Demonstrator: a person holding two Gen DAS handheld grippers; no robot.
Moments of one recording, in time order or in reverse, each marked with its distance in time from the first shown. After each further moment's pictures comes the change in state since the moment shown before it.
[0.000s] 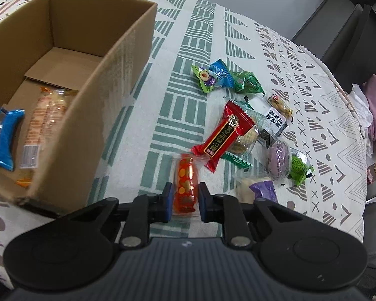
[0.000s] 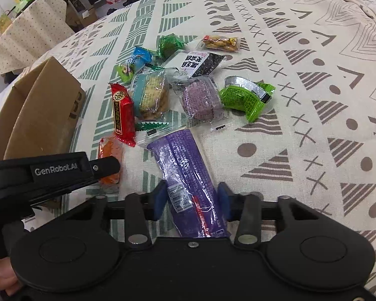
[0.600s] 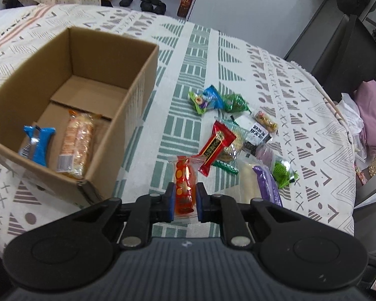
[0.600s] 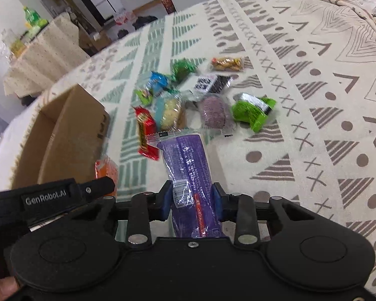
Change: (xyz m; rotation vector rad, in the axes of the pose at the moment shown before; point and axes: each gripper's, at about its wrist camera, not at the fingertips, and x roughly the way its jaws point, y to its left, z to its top) left arm -0.060 -0.008 -0.007 0.021 -0.097 0.021; right arm -0.034 -0.003 0.000 0.056 -0.089 0.112
